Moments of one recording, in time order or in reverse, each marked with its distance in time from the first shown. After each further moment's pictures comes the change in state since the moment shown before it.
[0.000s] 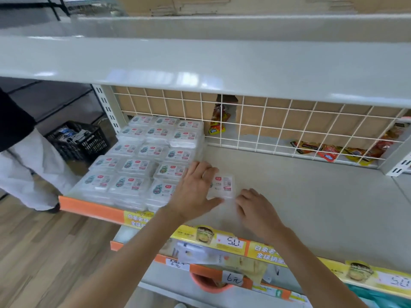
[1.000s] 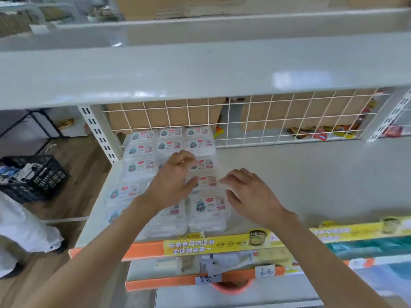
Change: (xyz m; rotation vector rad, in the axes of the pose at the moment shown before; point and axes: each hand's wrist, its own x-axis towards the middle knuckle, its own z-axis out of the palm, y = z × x) left_hand 0.008 -0.153 -0.064 -0.195 -0.117 0.208; right_hand 0.074 -0.134 -0.016 -0.078 0.097 0.056
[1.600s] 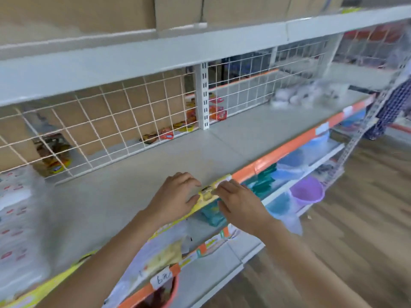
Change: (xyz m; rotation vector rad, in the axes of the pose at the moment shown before) left_hand 0.103 0.318 0.173 -0.062 -0.262 0.458; right_hand -0.272 0.162 -0.146 -0.218 0.049 0.475
